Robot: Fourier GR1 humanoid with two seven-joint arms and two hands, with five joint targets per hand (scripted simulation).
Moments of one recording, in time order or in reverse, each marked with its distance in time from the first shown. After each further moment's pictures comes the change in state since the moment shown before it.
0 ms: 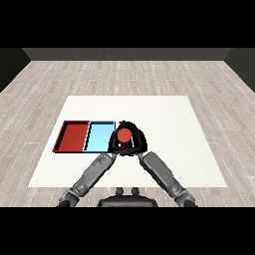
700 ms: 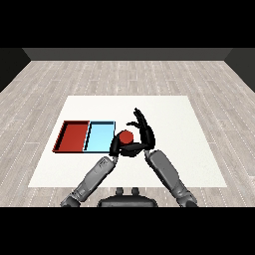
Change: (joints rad) left arm 0.066 -0.031 -0.016 0.003 -0.012 -0.022 -0.042; right arm 0.018 -0.024 -0.104 -0.126 0.117 0.007 0.078
